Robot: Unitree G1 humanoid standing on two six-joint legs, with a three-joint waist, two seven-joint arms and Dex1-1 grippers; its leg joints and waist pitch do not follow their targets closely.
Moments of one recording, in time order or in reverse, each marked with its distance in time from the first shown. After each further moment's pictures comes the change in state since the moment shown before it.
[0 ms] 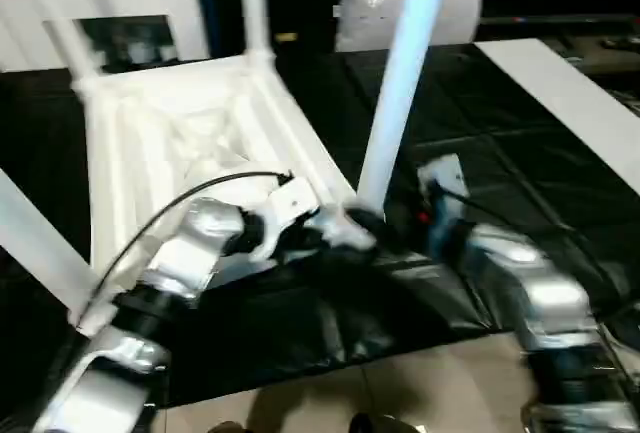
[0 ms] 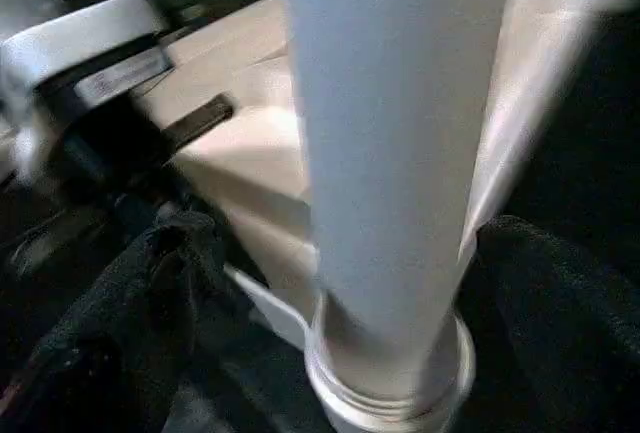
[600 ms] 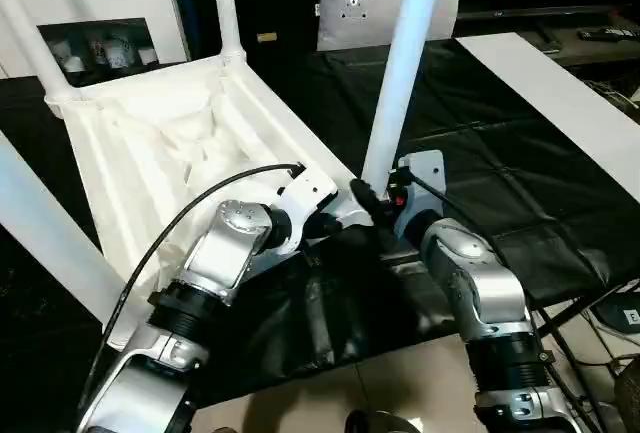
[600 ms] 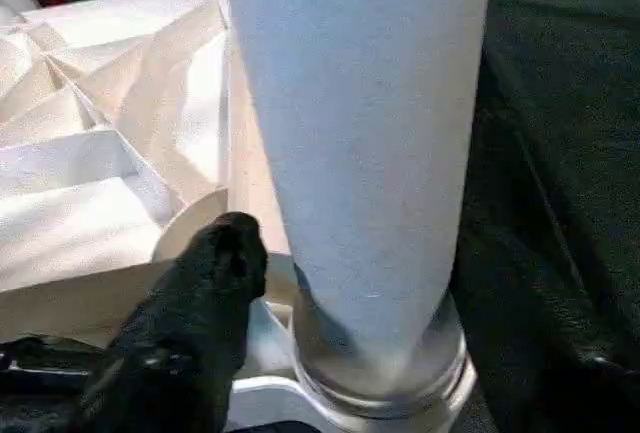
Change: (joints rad) left arm -0.031 -0.214 0.056 -0.015 0.063 0.242 0.354; right arm -0.066 0.330 -0.063 0.118 -0.181 -0.011 -0.565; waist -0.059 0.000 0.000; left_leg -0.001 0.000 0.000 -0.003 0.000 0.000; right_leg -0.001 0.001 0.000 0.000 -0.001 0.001
